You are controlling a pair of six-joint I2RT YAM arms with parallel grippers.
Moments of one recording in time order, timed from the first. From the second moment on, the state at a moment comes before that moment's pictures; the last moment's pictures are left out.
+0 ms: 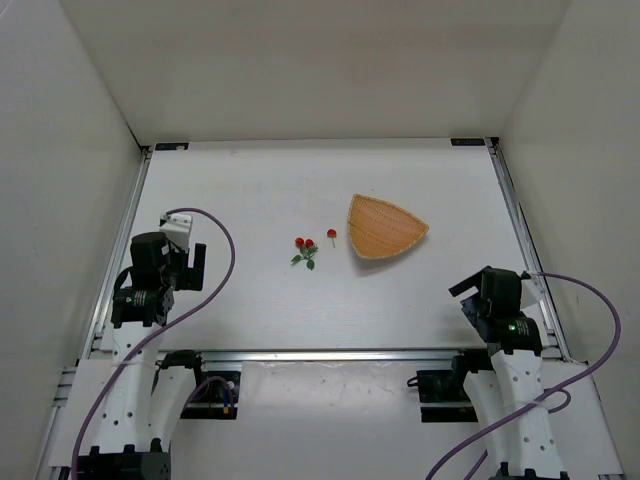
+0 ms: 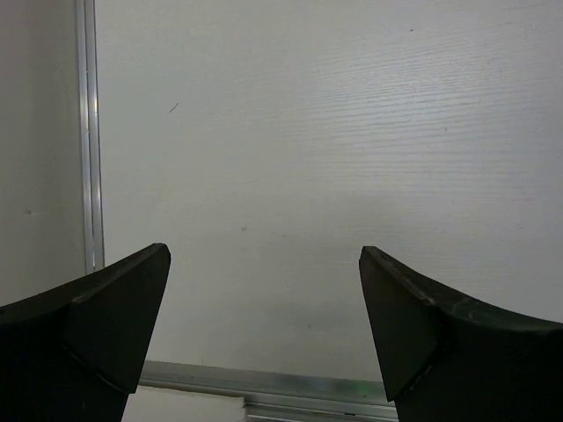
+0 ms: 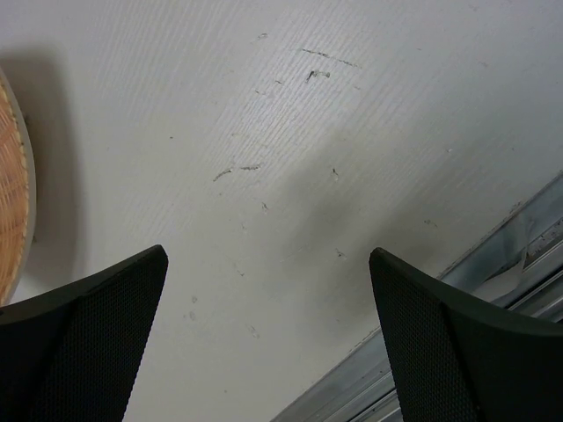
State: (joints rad) left arm 0.04 0.70 0.76 -0.74 -0.11 0.24; right arm -0.01 0.47 0.47 -0.89 0.25 0.88
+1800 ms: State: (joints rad) left arm -0.57 2.08 1.54 -0.81 0.14 0.18; right arm 0.18 0.91 0.66 -0.76 0.28 0.67
